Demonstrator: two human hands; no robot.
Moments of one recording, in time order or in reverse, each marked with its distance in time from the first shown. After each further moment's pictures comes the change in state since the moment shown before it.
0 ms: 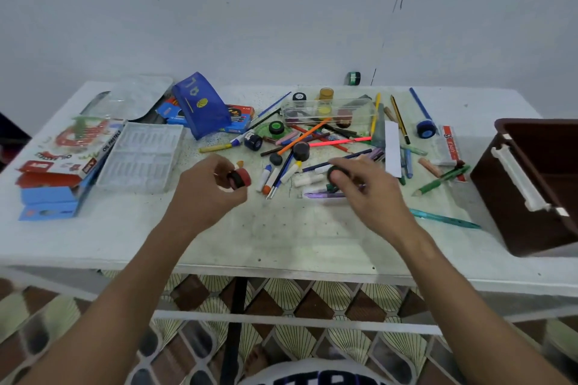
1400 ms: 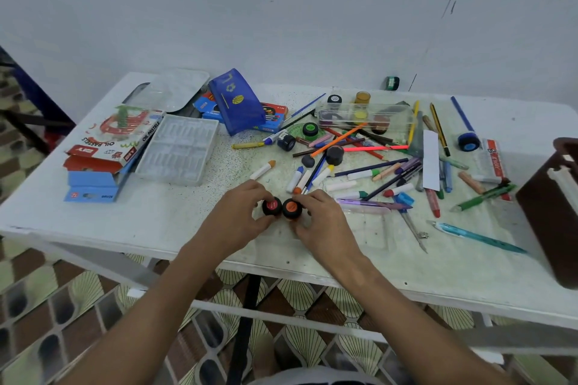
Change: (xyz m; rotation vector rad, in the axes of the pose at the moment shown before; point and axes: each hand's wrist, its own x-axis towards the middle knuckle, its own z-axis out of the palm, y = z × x) left_hand -0.015 -0.037 0.015 0.148 -0.138 0.269; right_hand -0.010 -0.024 0.120 -0.159 -0.120 -0.125
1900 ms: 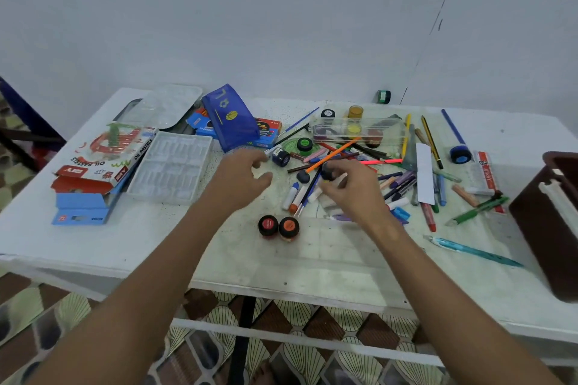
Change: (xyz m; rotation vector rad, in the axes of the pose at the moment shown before) left_hand 0.081 0.006 -0.029 0.006 0.120 -0.095; right_hand 0.068 0.033 -0.061 0.036 0.082 0.128
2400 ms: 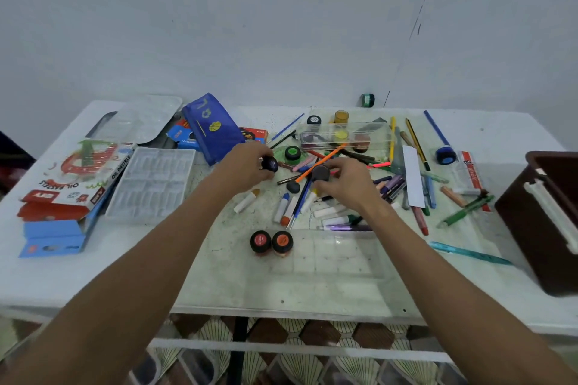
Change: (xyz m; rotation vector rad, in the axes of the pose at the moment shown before) left_hand 0.075 -0.009 0.022 0.130 -0.231 0.169; right_hand 0.043 0.022 0.002 0.033 -0.085 0.143
